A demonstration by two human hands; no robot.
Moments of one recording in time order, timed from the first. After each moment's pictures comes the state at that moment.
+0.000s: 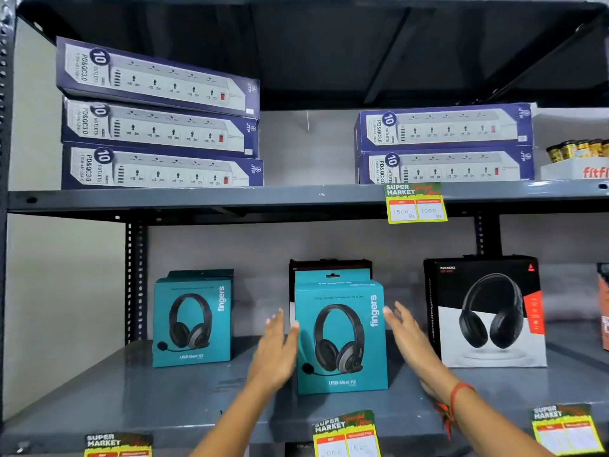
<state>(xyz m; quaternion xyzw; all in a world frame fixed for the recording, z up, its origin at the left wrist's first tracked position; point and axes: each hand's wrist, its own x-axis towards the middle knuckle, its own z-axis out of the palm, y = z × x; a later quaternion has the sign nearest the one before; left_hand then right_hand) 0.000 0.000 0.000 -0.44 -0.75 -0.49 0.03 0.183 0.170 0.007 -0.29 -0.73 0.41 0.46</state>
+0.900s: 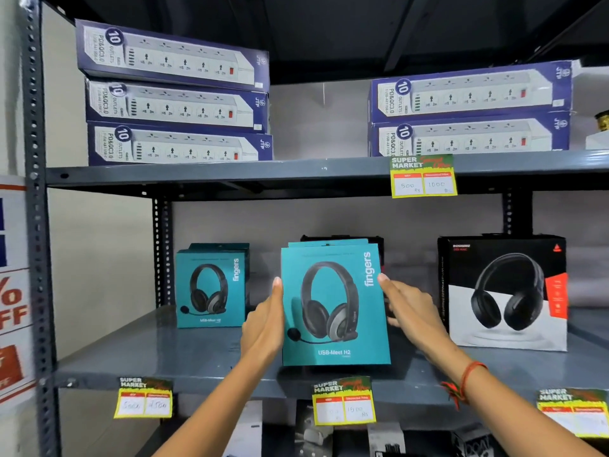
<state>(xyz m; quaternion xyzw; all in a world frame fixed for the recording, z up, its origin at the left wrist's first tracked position) 0.039 -0.036 0.015 -0.27 -0.76 -0.60 0.02 0.211 0.130 0.030 -0.19 -0.77 0.42 0.44</state>
